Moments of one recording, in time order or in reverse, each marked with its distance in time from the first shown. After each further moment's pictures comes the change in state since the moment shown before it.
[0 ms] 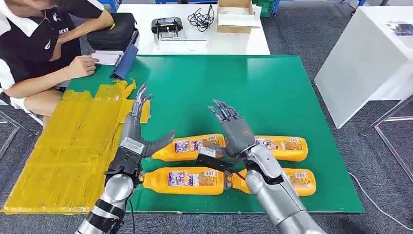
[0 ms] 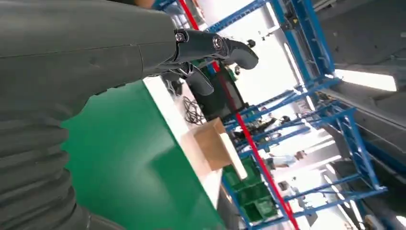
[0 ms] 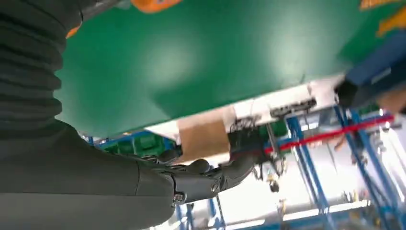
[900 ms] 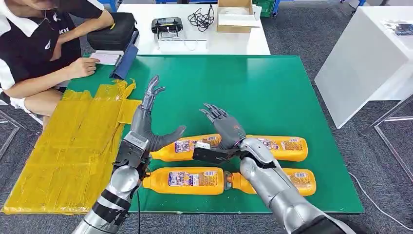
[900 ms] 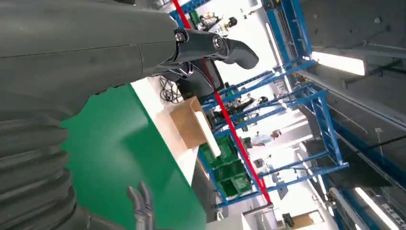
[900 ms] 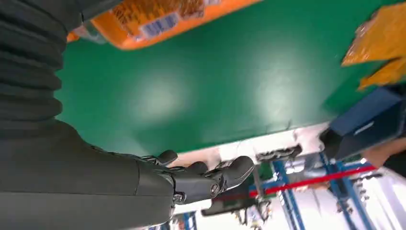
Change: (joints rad) left arm -0.082 -0.003 -0.067 0.056 0.084 -0.037 -0.032; right arm -0.188 0.076 0.040 0.392 -0.133 0.031 -0.156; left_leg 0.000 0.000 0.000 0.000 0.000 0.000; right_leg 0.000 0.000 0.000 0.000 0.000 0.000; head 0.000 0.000
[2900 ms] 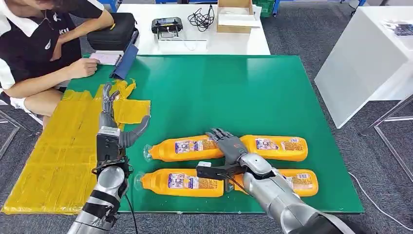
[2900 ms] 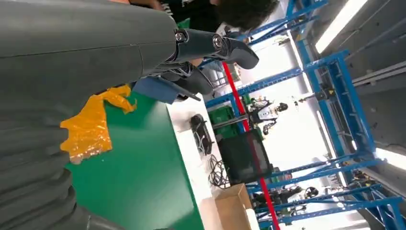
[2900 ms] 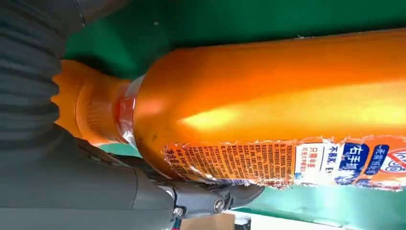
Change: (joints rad) left arm 0.041 0.003 0.209 0.096 0.032 0.227 -0.051; right arm -0.016 0.003 0.147 0.257 0.165 -0.005 0.166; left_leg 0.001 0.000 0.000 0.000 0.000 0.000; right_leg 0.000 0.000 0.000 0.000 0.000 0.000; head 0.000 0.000
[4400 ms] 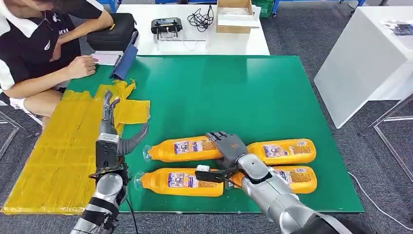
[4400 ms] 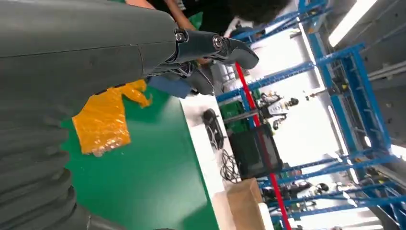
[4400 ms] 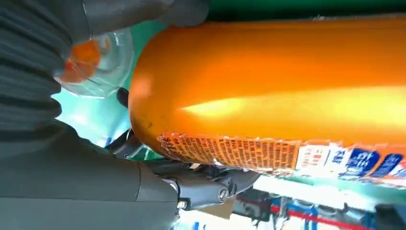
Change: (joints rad) left arm 0.058 0.000 0.020 -0.019 -0.002 -0.017 0.003; right arm 0.015 0.000 0.063 -0.004 0.161 -0.140 0.109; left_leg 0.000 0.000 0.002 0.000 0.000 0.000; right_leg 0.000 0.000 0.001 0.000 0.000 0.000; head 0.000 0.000
